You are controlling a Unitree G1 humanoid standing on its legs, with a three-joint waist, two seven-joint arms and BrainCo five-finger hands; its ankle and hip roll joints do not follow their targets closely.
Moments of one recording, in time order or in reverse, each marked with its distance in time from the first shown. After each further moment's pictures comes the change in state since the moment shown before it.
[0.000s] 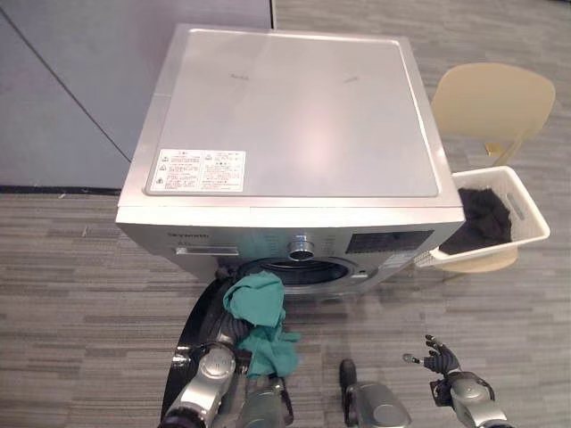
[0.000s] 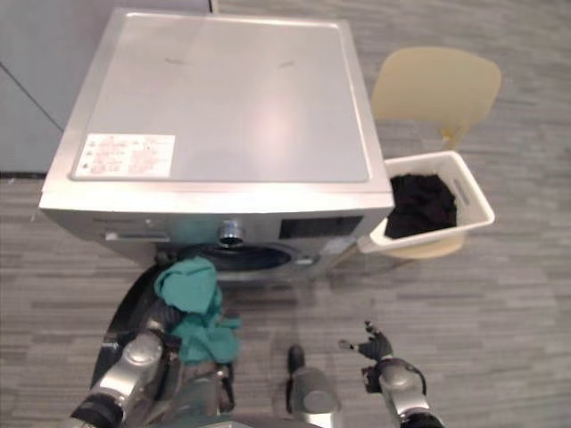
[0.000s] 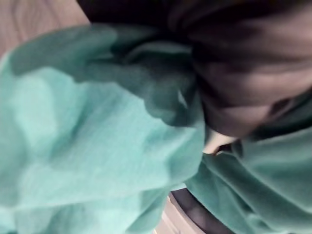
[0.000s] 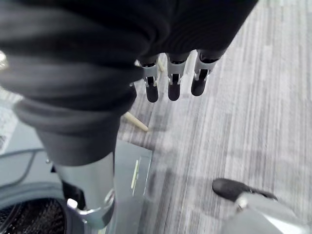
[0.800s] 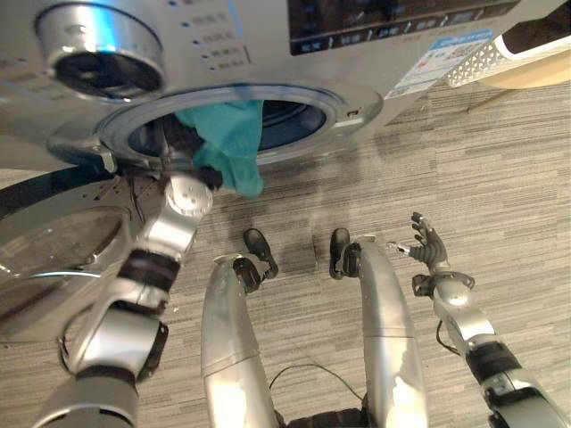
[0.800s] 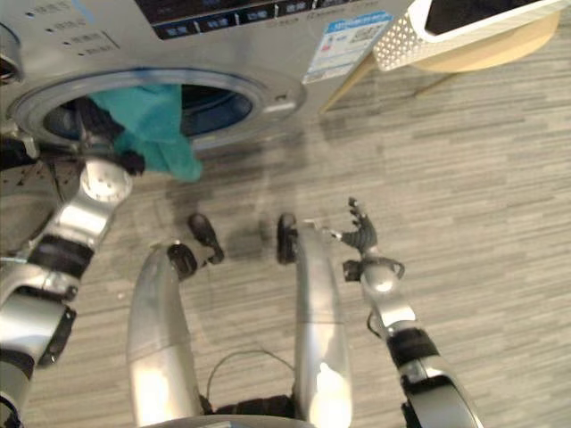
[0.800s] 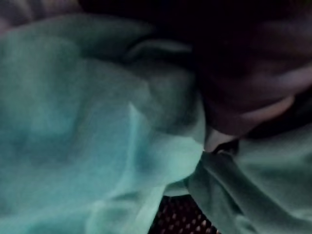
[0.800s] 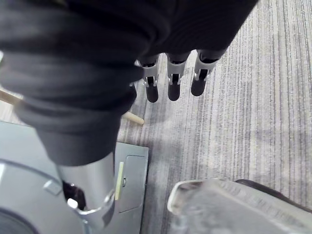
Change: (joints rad) left arm -0.943 0.357 -0.119 0.009 0.132 -0.030 0.437; right arm -0.282 -0.089 0.027 -0.318 0.101 -0.138 -0.121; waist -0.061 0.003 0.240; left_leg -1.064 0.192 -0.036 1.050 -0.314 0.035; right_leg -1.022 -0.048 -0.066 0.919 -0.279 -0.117
